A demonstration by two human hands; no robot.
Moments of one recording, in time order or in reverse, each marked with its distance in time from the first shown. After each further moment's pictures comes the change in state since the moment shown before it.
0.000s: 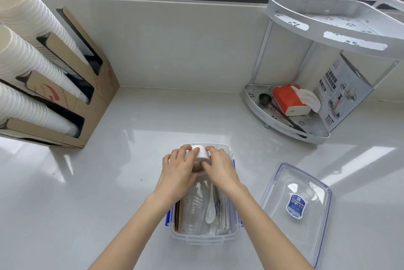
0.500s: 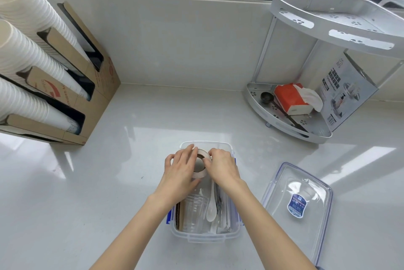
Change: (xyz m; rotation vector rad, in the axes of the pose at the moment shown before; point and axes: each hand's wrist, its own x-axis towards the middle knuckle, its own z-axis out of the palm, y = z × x) left_hand -0.007 -0.005 0.008 0.037 -0.069 0.065; right_hand 0.009 -0.003 0.003 -0.149 0.015 0.087
